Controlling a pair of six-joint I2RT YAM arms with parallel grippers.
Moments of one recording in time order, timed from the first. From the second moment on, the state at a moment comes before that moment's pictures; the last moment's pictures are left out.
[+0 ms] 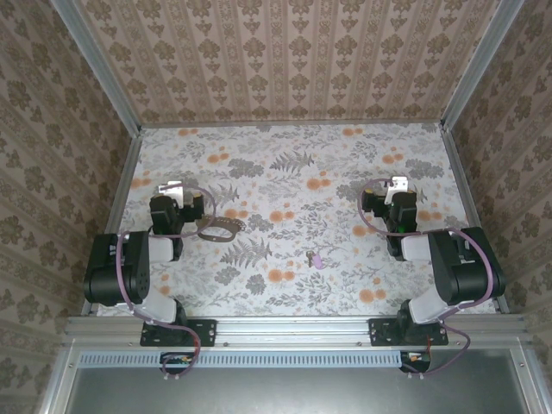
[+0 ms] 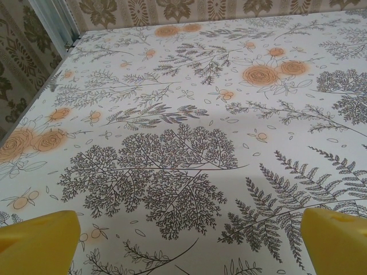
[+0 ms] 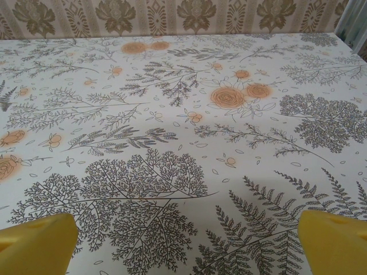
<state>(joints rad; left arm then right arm) 0.00 1.54 0.39 0.77 -0.02 0.08 0.03 1.54 0.39 0.78 0.15 0.03</state>
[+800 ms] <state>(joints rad) -0.02 1.37 0.58 0.38 -0.08 0.01 0.01 1.23 0.44 0.54 0.22 0.15</state>
